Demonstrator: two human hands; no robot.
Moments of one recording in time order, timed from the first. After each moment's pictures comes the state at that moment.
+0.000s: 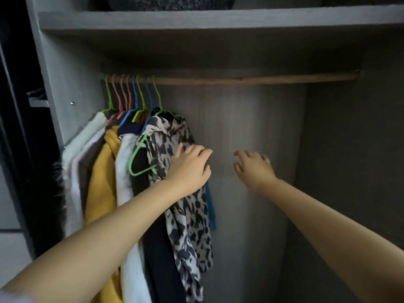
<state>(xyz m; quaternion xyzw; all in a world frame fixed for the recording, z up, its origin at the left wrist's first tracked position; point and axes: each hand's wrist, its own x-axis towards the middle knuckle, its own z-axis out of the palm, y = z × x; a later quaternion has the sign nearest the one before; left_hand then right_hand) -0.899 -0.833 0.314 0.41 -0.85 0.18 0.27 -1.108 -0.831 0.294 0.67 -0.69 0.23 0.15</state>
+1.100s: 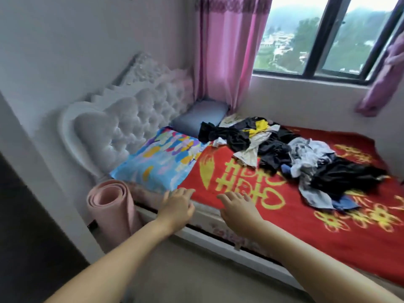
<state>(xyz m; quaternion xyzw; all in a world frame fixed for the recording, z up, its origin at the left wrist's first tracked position) -1.344 -0.306 0.048 -0.03 -0.99 -0.13 0.06 -1.369 -0.103 0.056 0.27 -0.96 0.02 -0.01</state>
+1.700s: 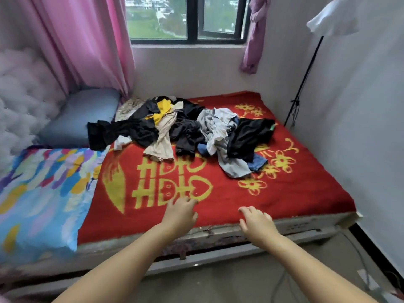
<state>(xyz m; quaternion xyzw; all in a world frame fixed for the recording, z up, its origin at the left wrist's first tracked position) -1.557 -0.069 -0.016 -0.30 -0.94 -0.12 -0.13 -1.448 0.145 -0.036 -0.14 -0.98 0.12 -0.11</state>
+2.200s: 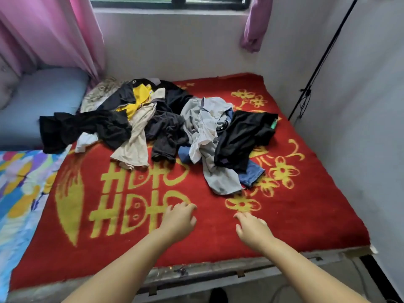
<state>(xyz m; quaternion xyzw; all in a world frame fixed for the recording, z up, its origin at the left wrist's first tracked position) -1.725 0.122 -0.082 -0.27 -0.93 -0.10 -0.22 -1.625 0.331 -0.104 -0.14 -0.96 0.15 -0.21</state>
